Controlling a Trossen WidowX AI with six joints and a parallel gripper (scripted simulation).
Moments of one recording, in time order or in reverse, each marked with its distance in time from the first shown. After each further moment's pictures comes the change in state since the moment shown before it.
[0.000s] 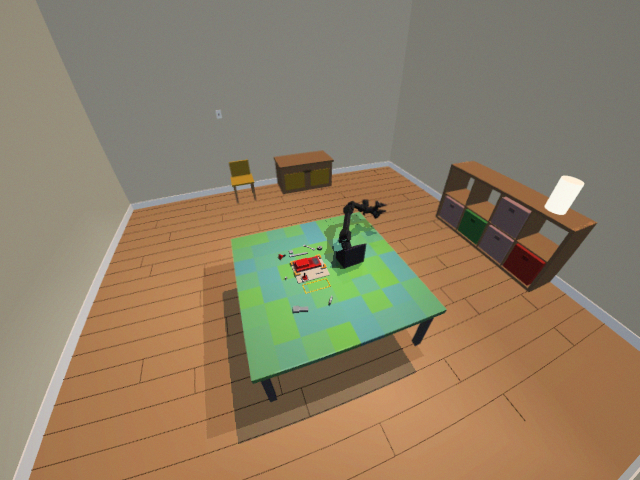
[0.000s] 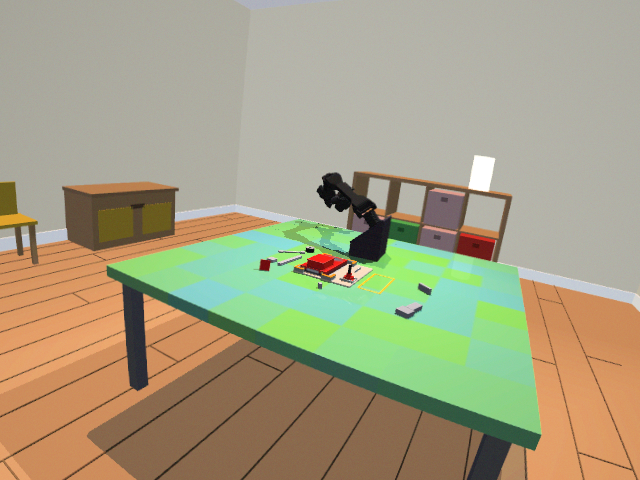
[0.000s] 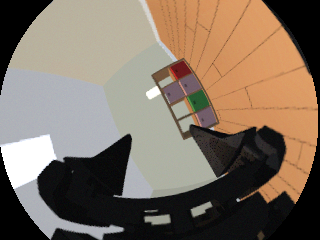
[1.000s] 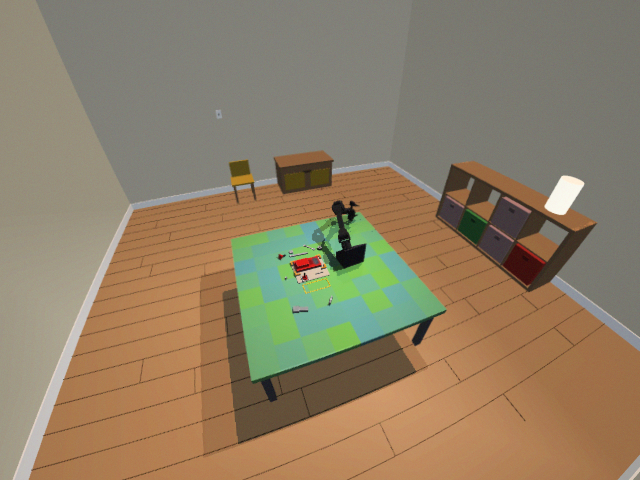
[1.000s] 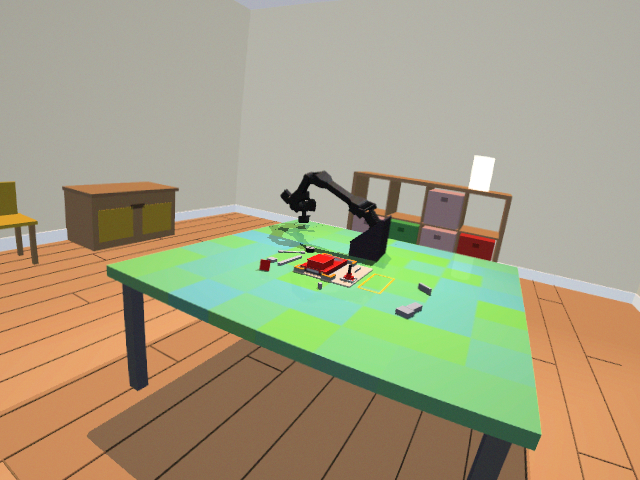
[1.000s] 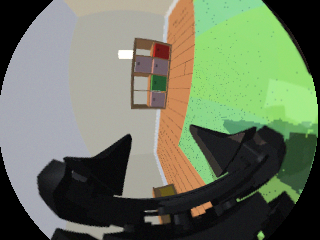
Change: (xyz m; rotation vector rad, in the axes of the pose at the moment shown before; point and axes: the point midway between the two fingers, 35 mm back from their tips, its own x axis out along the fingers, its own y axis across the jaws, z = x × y) arm -0.248 -0.072 -0.065 -0.578 0.387 -0.410
